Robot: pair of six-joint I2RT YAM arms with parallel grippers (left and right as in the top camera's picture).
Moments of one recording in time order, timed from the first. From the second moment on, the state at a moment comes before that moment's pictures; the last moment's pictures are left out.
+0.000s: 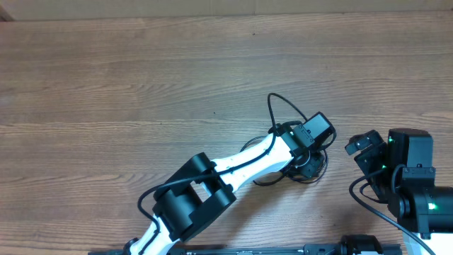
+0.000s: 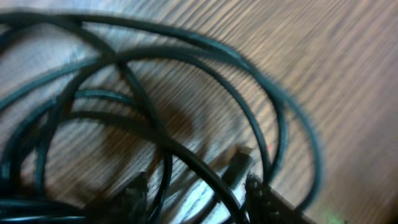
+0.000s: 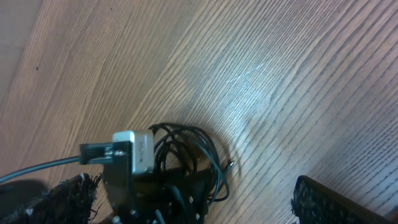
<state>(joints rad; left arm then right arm) -0.99 2.14 1.58 -0.61 0.20 -0.37 -0.02 0.84 0.98 -1.15 0.08 0.93</state>
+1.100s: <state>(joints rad) -0.48 1.88 2.07 -1.18 0.38 -0.91 0.09 1.13 0.97 -0.87 -0.48 0.93</state>
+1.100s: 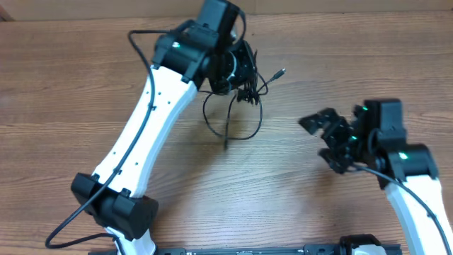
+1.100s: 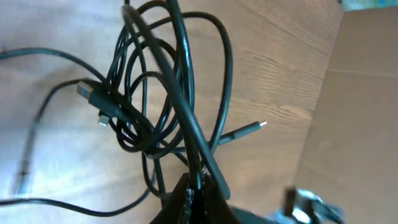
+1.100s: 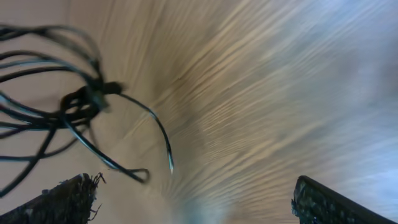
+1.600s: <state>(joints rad) -0.39 1.88 2.07 -1.23 0.64 -1.17 0.24 1.25 0.97 -0.53 -0.55 0.70</state>
